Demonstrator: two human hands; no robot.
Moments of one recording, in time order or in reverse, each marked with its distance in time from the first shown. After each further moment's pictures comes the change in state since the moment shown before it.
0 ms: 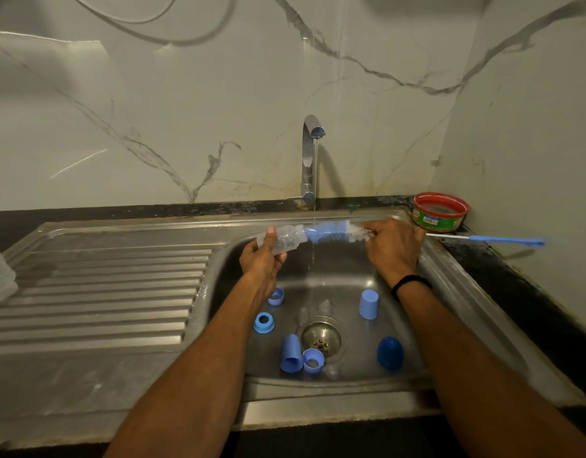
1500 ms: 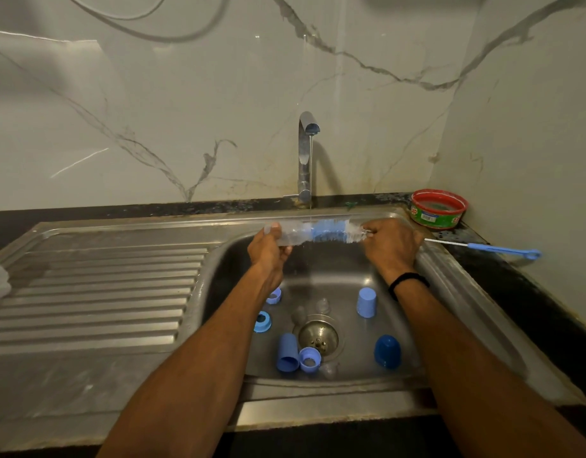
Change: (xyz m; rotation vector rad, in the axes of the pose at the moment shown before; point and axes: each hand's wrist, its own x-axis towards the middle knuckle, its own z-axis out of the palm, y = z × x) left_hand 0.008 -0.006 0.024 0.027 -0.034 0.020; right_hand 0.000 0.000 -0.001 0.076 -0.033 0.122
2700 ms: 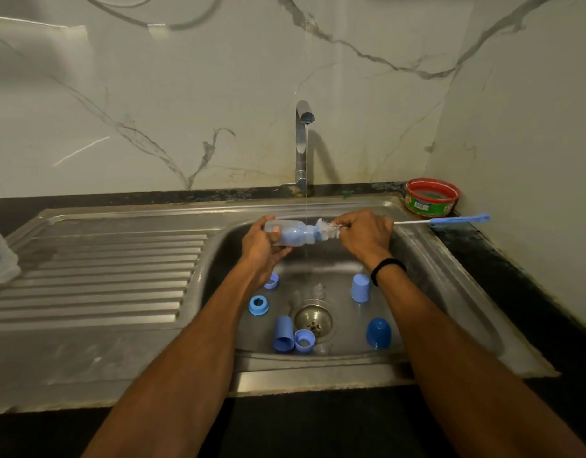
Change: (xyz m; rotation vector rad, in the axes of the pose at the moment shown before) left_hand -0.033 0.011 -0.022 0.203 -0.188 0.056; right_hand -0.008 -0.012 0.012 0.089 -0.199 -0.161
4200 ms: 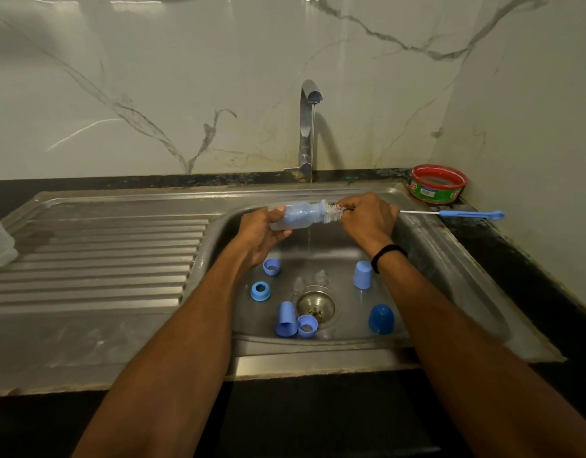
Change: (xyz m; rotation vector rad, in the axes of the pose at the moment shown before) left_hand 0.011 0.005 -0.016 0.001 -0.107 -0.072; right_hand -0.007 -0.014 -0.001 0.004 0.096 0.035
